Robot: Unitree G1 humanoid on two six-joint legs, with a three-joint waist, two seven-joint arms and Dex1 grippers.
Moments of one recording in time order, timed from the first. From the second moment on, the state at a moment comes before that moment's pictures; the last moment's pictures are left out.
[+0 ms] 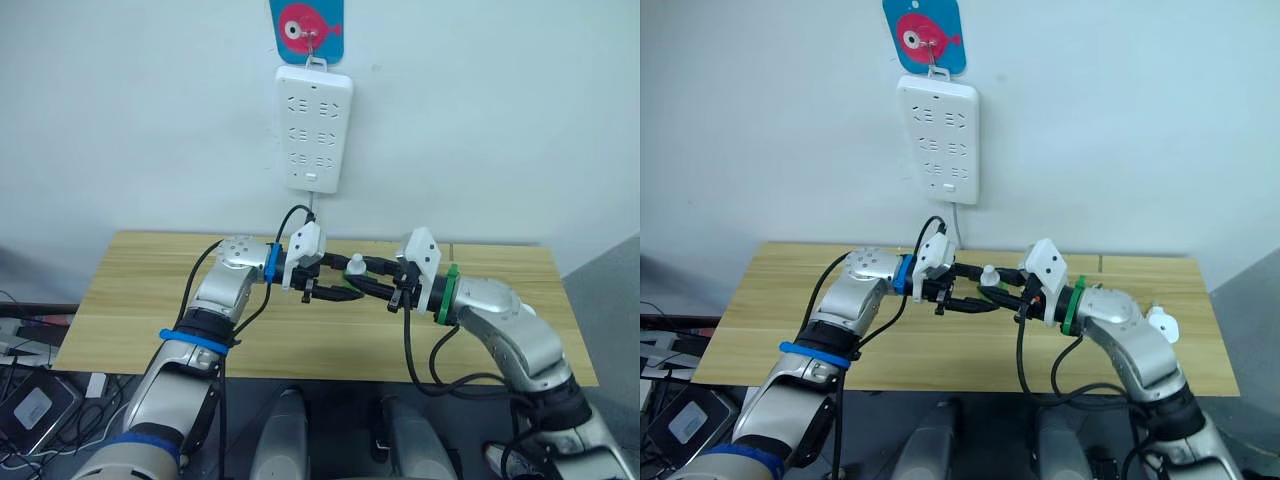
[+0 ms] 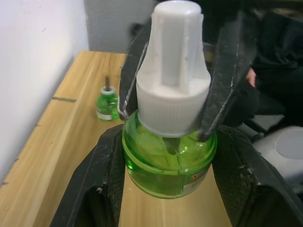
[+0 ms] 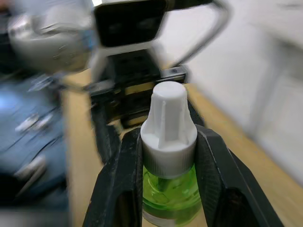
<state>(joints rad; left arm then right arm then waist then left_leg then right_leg) -0.65 0.40 -0.21 0.39 -0.25 -0.01 -1.49 -0.46 -0.48 0.27 -0.24 0.41 0.48 0.93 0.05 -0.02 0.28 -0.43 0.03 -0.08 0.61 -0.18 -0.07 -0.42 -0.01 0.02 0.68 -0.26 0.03</state>
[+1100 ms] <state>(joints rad) -0.54 0.40 -0.19 0.30 -0.26 -0.03 -1.27 -0.27 -0.51 0.11 -0.48 0.41 0.60 0.82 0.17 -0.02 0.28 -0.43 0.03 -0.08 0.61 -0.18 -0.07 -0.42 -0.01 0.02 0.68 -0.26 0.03</state>
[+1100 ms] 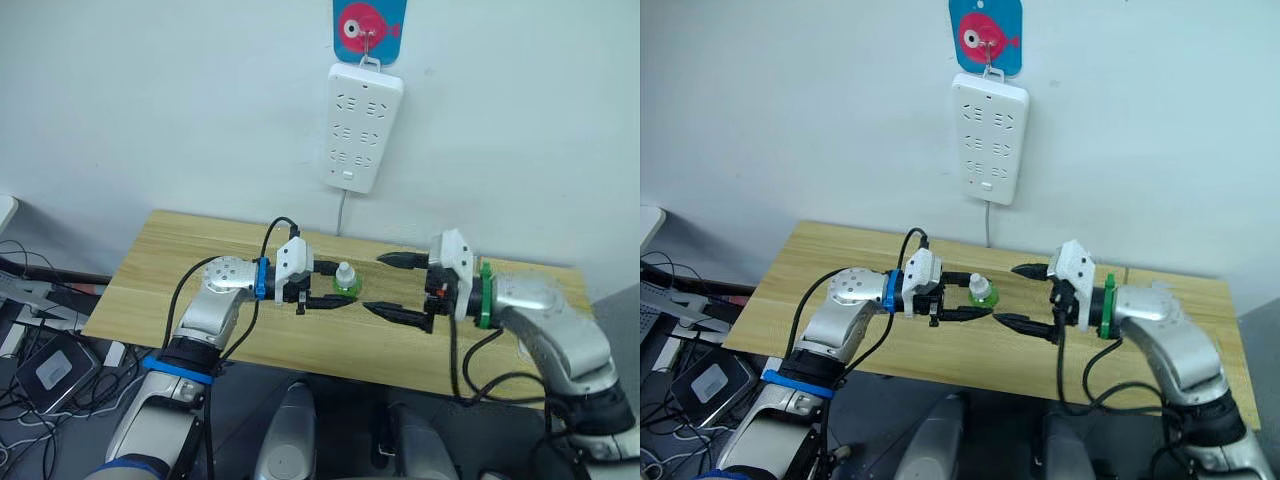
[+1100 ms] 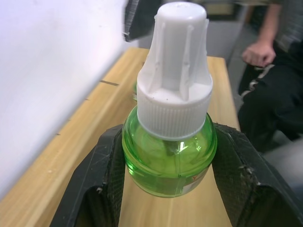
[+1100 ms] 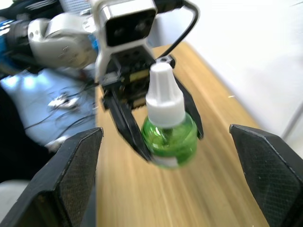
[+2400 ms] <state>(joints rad) -0.53 0.41 -0.28 0.22 -0.27 -0.04 -1.48 -0.58 -0.58 0.31 -0.12 0.44 0.41 1.32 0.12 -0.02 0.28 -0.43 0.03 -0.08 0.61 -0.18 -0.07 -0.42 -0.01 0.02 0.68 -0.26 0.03</state>
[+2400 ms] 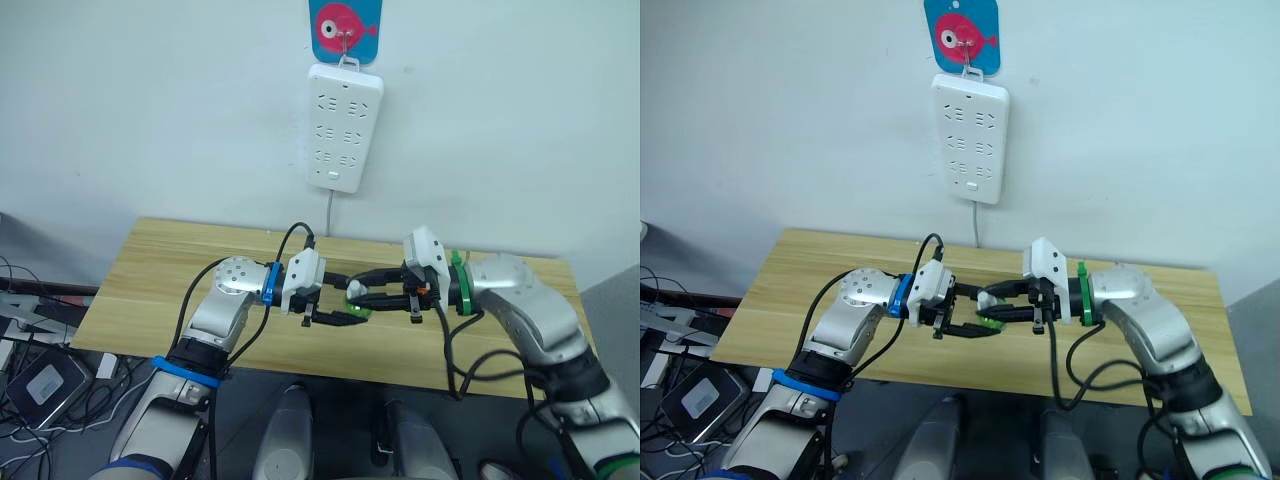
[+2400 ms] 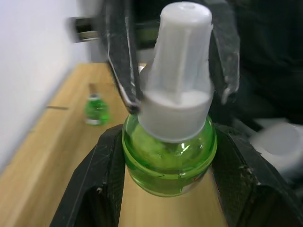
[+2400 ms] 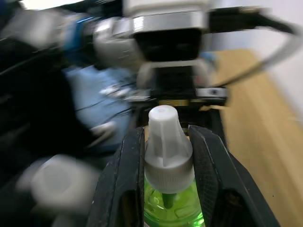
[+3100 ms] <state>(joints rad) -0.58 0.37 -0.28 0.33 -0.27 -0.07 -1.43 -0.27 -0.66 0.06 -0.42 0.47 0.54 1.06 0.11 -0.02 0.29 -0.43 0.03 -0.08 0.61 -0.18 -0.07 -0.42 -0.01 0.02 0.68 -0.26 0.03</state>
